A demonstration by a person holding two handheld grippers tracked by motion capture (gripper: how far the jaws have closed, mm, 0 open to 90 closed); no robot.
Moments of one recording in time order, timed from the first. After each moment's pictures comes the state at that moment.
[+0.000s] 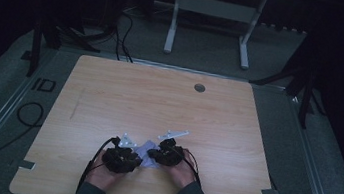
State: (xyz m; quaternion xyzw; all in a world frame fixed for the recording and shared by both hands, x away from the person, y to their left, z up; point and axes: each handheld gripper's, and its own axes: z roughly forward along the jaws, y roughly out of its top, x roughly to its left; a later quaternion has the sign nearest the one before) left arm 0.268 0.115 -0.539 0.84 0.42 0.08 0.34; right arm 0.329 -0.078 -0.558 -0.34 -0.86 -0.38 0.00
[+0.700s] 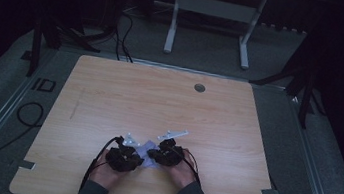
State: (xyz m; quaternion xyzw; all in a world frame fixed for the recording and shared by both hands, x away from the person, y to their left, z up) left arm 0.277 0.108 -0.545 0.84 0.42 0.06 0.33; right arm 0.329 -0.078 -0.558 -0.34 -0.86 -0.38 0.00
